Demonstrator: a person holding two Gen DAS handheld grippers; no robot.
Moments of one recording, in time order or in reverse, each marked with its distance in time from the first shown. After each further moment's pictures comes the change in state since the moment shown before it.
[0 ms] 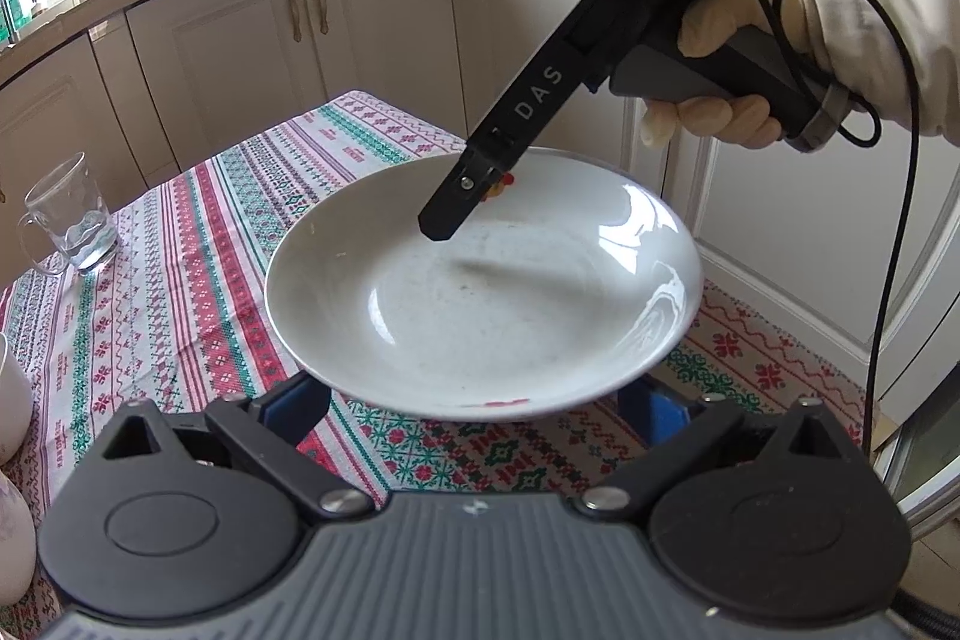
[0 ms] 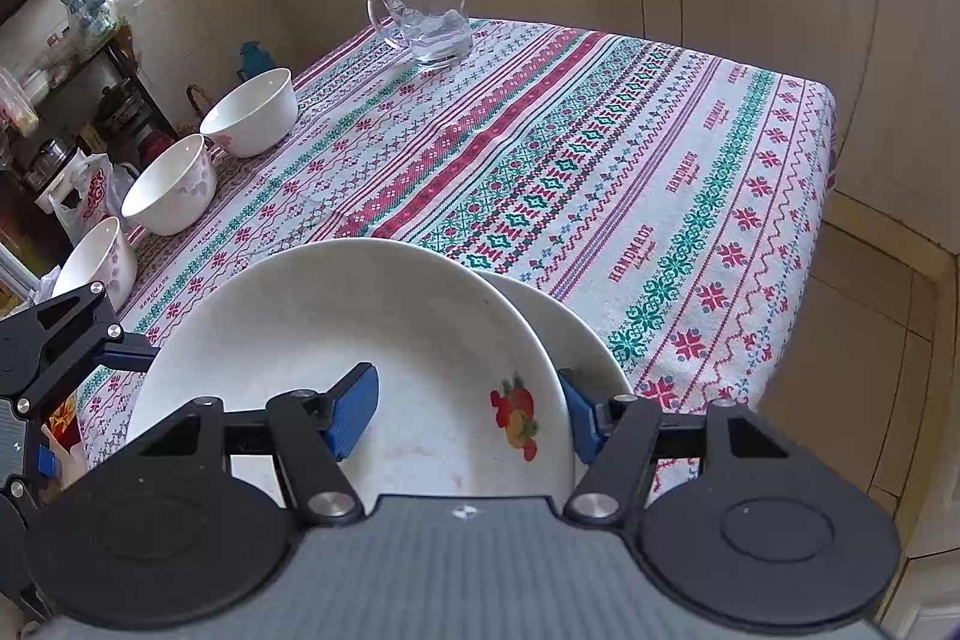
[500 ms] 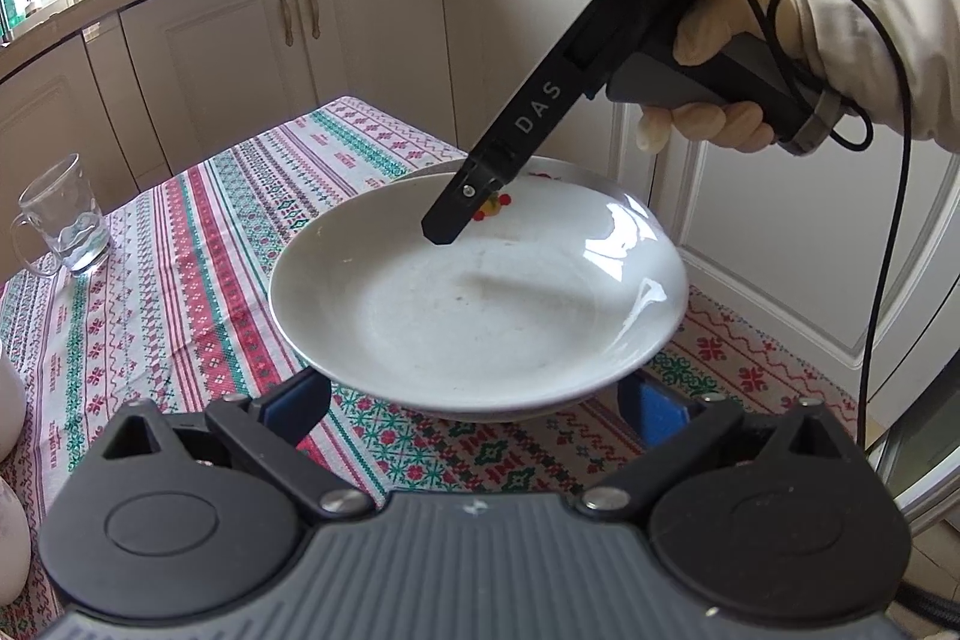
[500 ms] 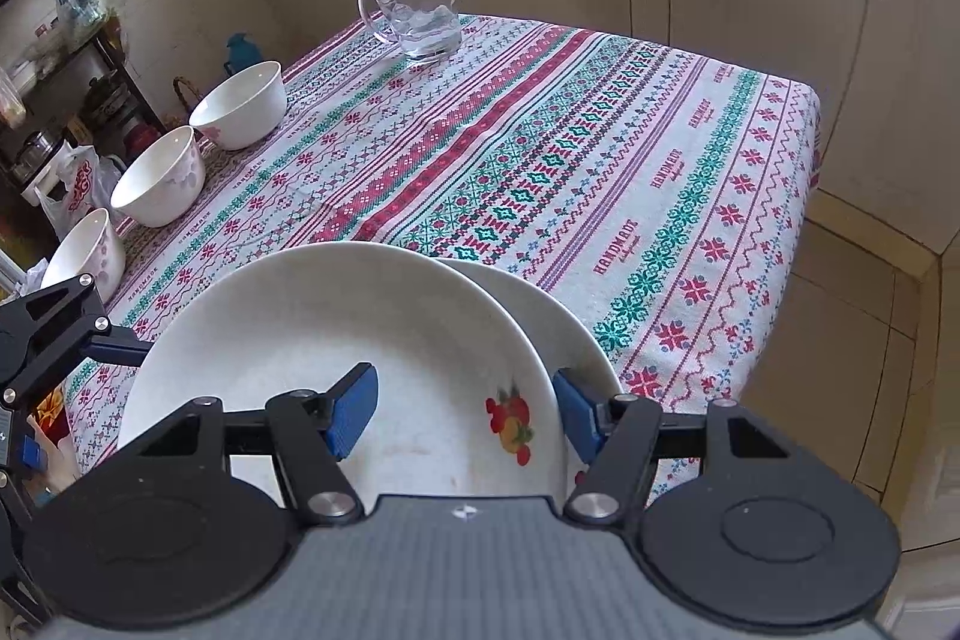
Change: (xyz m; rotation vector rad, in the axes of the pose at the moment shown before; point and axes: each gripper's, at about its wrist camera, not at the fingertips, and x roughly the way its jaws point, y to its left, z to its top) left arm -0.005 0.003 0.000 -0.001 -0.013 -0.028; right arm -0.004 0.004 -0.001 -0.018 0.015 -0.043
